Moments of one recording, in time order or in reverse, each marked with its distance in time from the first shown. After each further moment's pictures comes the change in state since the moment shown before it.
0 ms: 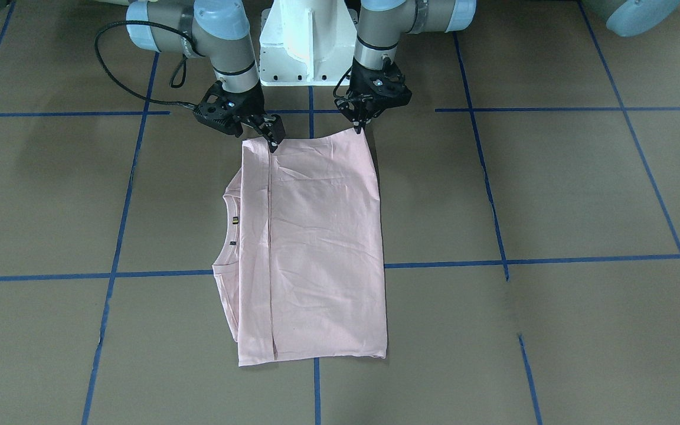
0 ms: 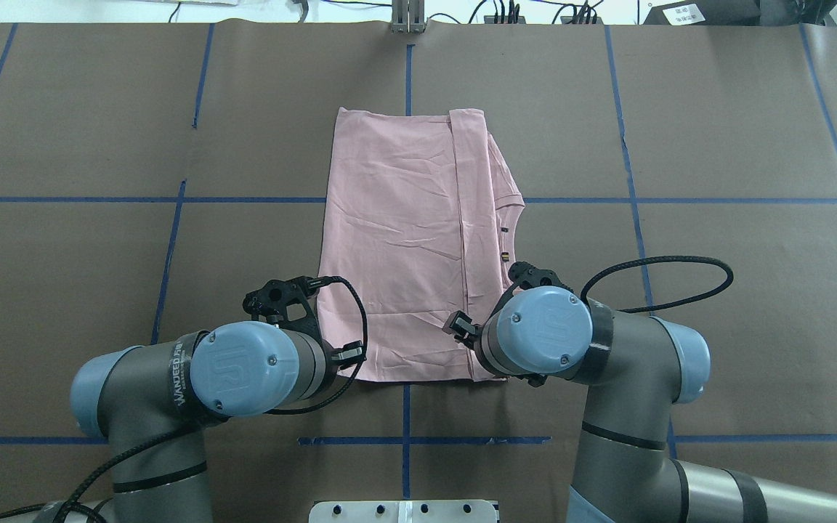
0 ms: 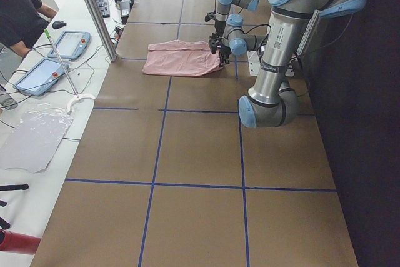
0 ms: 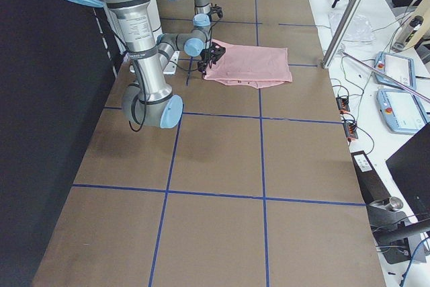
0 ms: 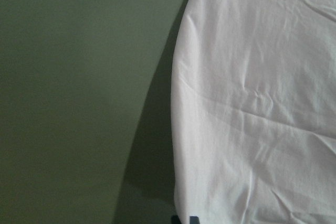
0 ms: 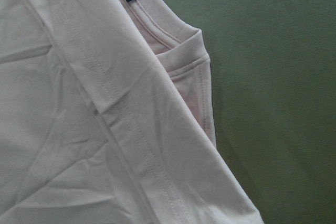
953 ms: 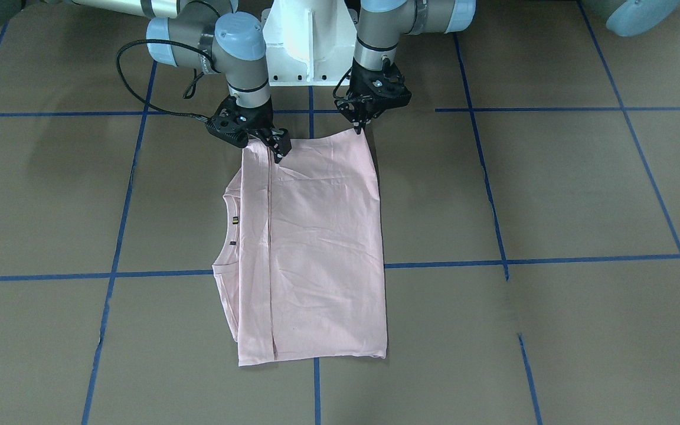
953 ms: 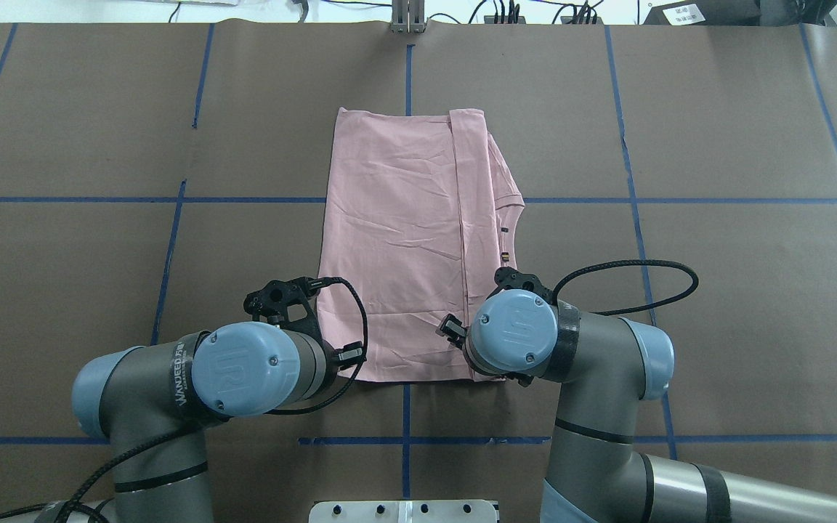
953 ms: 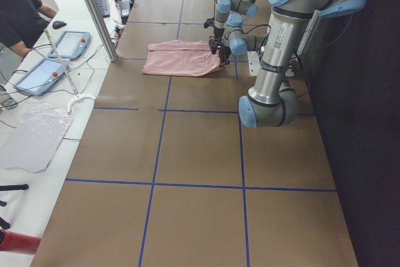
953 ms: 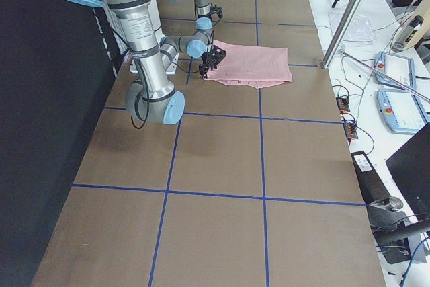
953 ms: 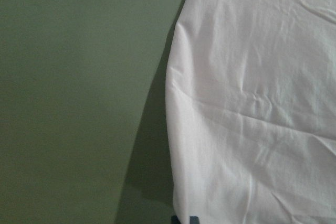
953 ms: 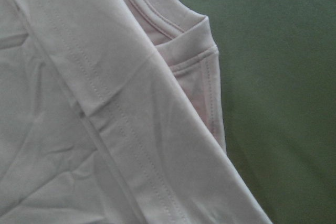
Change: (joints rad) left arm 0.001 0.000 0.005 -0.002 0.000 0.002; right arm -0.007 0.038 -0.079 -0.006 -0.003 0.000
